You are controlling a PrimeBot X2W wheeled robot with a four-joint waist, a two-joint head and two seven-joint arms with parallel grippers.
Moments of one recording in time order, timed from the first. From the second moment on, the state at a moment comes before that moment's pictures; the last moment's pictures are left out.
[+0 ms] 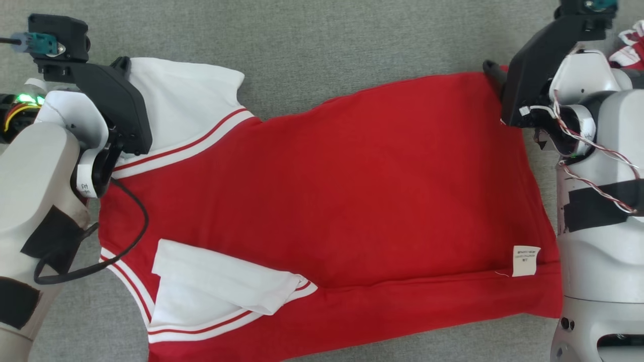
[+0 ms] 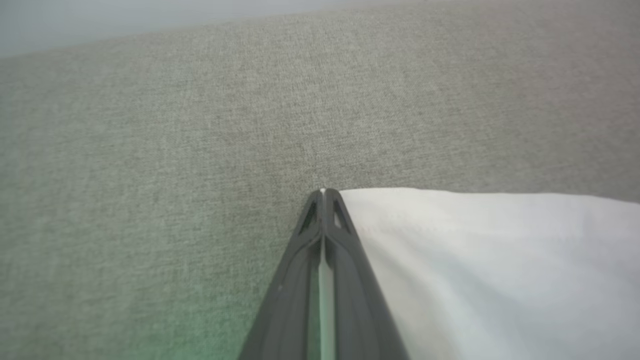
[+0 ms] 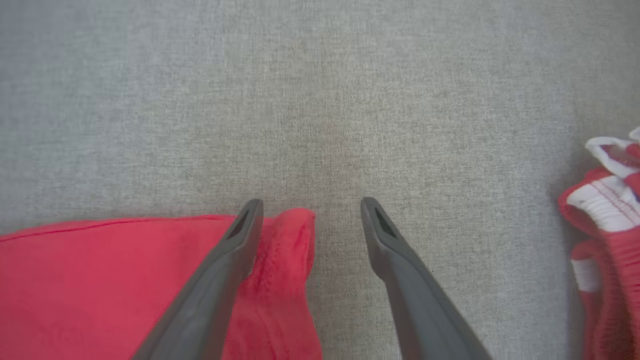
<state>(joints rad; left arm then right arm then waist) -1.10 0.46 -0.68 0.70 -0.79 0.08 0.33 -0.92 -0.15 -0.10 0.33 0.05 0.13 0.97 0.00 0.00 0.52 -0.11</state>
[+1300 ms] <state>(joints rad) -1.12 0.48 -0.65 0.63 -0.79 0.08 0.12 -0.92 -0.19 -0.03 0.33 -0.01 0.13 0.80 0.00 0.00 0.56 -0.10</state>
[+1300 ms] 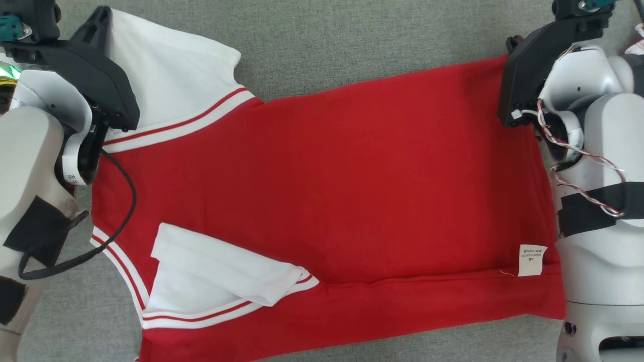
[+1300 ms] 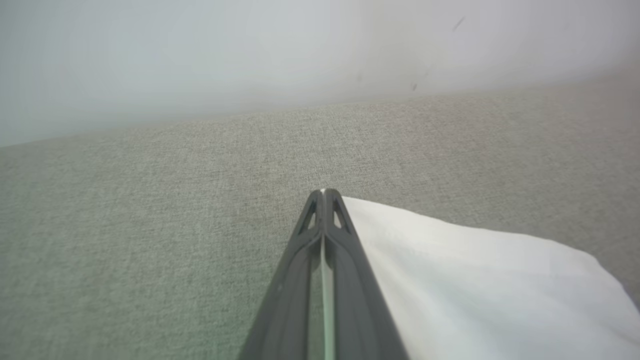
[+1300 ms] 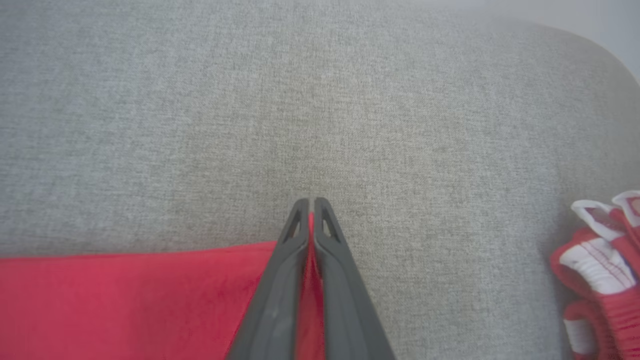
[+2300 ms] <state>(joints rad) -0.91 0.44 -0.55 0.46 -0.94 -0.10 -0.24 -0.77 -0.15 -0.14 0.33 -0.04 0.13 0.46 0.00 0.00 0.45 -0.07</state>
